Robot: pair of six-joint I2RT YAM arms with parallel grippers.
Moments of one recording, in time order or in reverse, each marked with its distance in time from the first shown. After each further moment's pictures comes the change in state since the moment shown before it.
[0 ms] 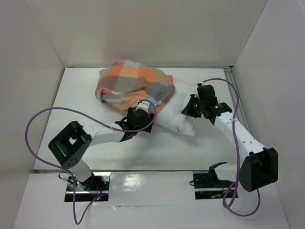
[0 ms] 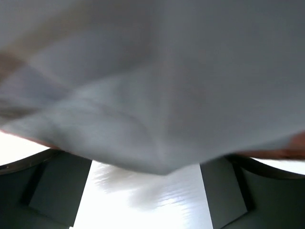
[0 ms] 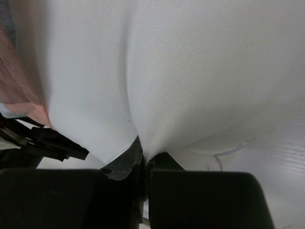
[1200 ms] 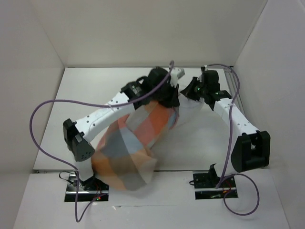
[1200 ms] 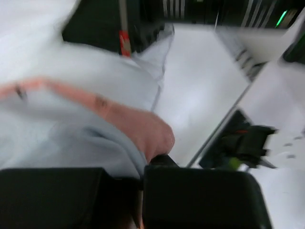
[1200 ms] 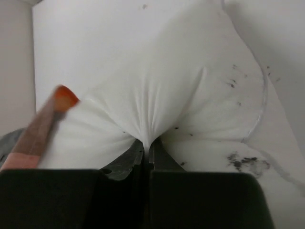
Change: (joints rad) left arm -0.112 0.145 1.009 -0.770 0.501 -0.017; right arm -0.108 0.210 0.165 0.201 -0.146 0.023
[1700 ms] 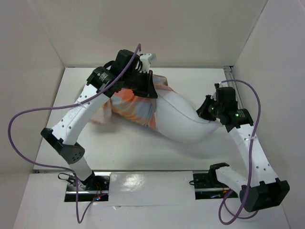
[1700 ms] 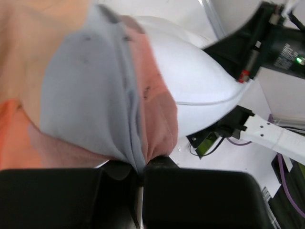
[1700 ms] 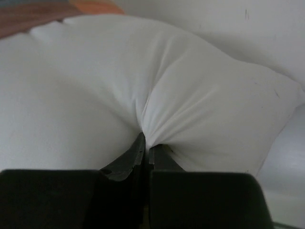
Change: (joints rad) left arm 0.235 -0.086 0.266 -0.400 0.232 -0.056; right arm -0.018 -0.428 -0.068 -0.454 0.105 -0.091
